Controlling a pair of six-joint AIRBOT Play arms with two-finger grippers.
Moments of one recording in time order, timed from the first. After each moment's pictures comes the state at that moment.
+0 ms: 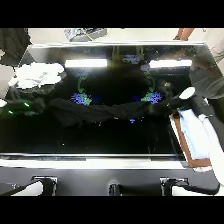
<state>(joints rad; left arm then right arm) 0.35 -1.23 1.12 0.95 -0.99 -1.26 -0.09 -1.42 1.24 -0.98 1.11 1.01</state>
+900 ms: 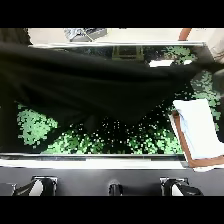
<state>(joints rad) 0.46 -0.72 1.51 1.11 -0.97 -1.43 -0.21 -0.92 1.63 -1.25 1.42 1.07</state>
